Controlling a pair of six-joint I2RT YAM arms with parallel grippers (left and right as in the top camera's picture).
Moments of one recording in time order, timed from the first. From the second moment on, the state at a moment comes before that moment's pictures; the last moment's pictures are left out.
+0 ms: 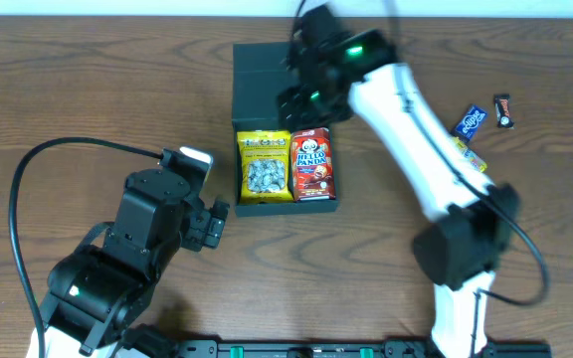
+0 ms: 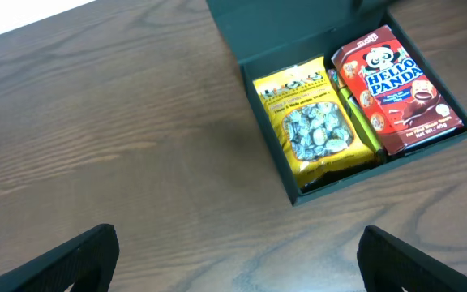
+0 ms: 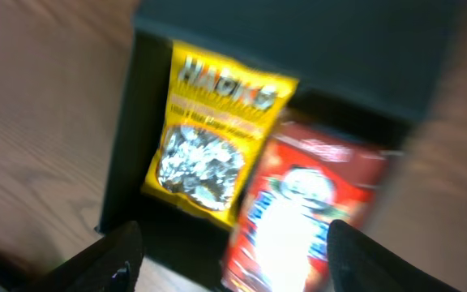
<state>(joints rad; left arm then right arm) -0.49 0.88 1.08 -1.00 -0.22 -0.04 0.47 2.09 2.14 -1.29 -0.22 0.19</state>
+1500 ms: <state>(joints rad) -0.49 0.88 1.08 -1.00 -0.22 -0.04 -0.13 1.97 1.44 -0.92 0.11 -0.37</state>
